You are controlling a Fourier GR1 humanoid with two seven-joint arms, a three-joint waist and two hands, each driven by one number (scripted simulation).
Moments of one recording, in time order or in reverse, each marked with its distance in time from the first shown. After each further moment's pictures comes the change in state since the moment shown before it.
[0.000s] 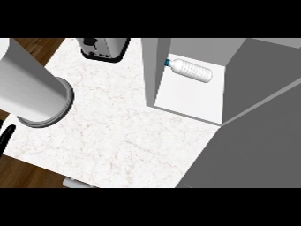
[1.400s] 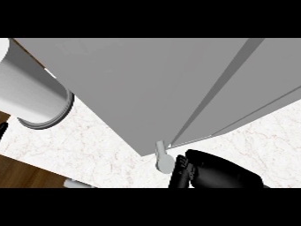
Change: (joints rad) left arm -0.009 0.016 0.038 0.058 0.031 -0.051 0.007; right arm -0.517 0.217 -0.094 0.408 -0.169 -0.088 0.339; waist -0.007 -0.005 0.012
